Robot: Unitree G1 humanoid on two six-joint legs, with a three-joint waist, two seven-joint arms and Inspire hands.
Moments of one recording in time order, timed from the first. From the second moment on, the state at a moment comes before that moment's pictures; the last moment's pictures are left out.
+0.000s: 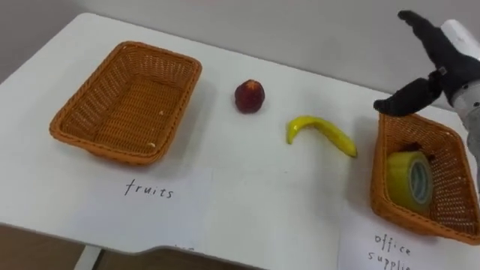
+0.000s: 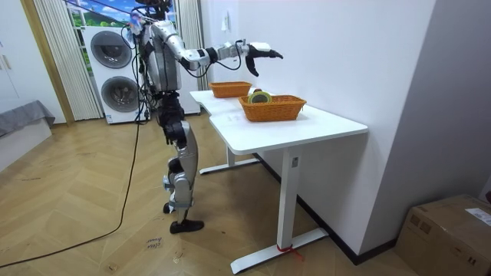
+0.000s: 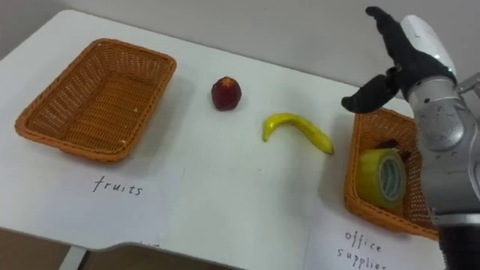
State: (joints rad) left arm 0.25 0.28 0.23 1.01 -0.03 0.12 0.10; right arm -0.30 -0.59 -0.01 0.04 -0.47 0.24 0.22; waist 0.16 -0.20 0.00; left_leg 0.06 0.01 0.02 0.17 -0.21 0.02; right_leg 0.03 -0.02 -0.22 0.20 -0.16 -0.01
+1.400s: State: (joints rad) left arm 0.23 0.32 0.15 1.00 -0.03 0.14 0.11; right arm -0.38 -0.59 0.22 0.39 -0.37 0.21 0.04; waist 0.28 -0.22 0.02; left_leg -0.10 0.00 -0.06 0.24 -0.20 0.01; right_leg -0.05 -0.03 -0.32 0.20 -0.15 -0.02
